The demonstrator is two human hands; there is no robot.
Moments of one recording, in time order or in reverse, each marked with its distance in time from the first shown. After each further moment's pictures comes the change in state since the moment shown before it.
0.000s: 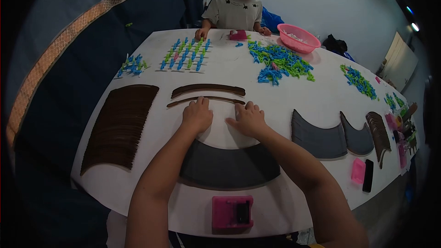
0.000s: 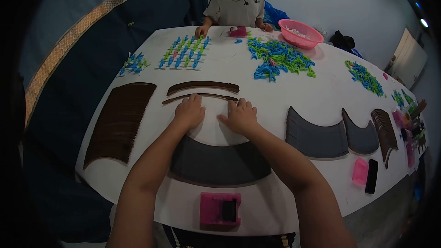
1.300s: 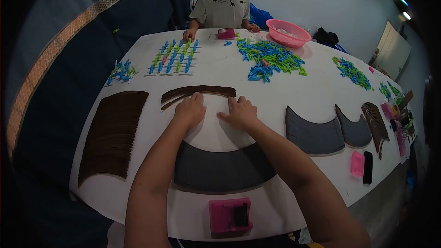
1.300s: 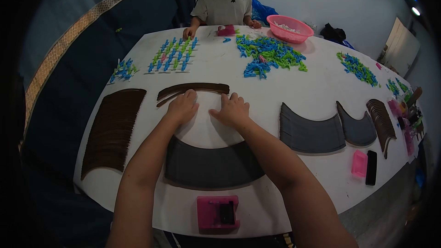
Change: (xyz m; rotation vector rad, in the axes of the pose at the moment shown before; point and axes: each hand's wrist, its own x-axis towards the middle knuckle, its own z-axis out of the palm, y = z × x) left_hand 0.032 -0.014 0.006 -0.070 0.008 0.136; right_hand 0.023 -0.002 -0.008 0.039 -0.064 0.150
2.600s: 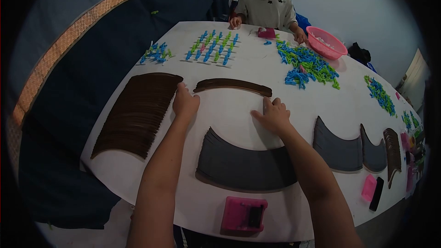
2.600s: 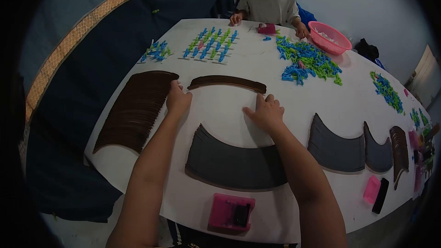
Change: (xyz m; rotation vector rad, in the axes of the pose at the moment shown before) left_hand -0.048 -0.080 -0.027 -0.301 0.418 -0.722; right_hand -0.002 0.002 0.001 -0.018 -0.004 -0.010
